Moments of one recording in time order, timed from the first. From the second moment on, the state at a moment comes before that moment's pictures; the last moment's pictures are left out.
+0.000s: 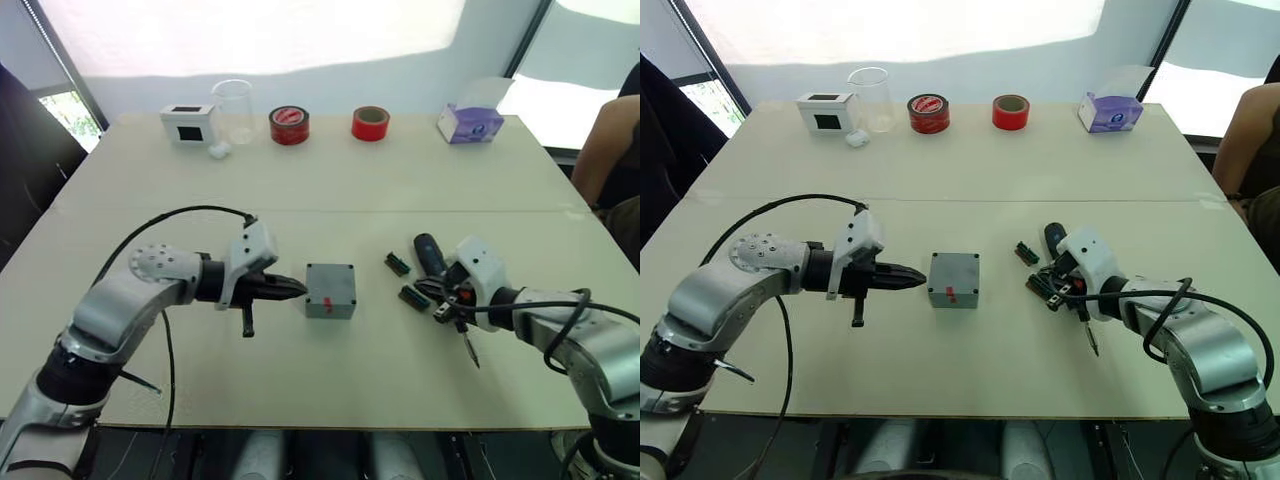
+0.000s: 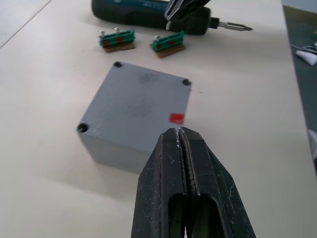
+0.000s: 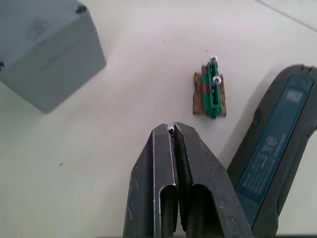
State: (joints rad) left arm -0.49 0.78 -0.15 -0.35 -0.51 0.77 -1.03; right arm -0.24 -0.72 -0.11 -0.58 0.47 1.07 0.59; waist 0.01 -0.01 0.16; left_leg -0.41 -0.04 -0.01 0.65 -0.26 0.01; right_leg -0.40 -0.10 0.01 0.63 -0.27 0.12
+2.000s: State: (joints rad) left arm -0.39 0.82 -0.06 -0.32 -0.51 0.76 -1.00; right arm -0.40 -0.52 0.14 -0.44 0.41 0.89 0.56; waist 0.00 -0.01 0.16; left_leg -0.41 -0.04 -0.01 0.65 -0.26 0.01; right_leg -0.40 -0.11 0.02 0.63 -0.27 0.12
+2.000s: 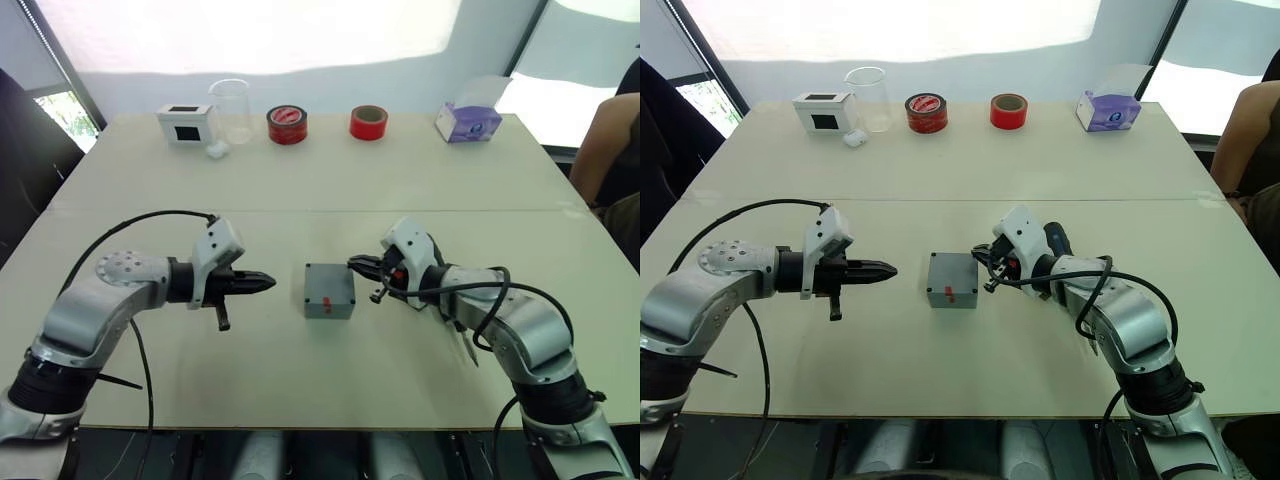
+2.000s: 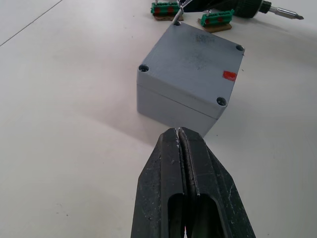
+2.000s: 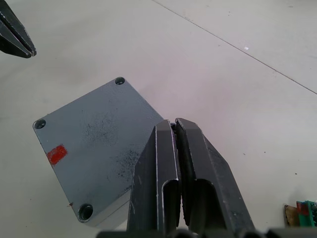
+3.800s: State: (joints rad) left arm -0.40 0.82 -0.07 -0.30 -0.48 0.75 -1.02; right arm -0.39 -0.52 0.11 -0.45 0.42 0.89 0.56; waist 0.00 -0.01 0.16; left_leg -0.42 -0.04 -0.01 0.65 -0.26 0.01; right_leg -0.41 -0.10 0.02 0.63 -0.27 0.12
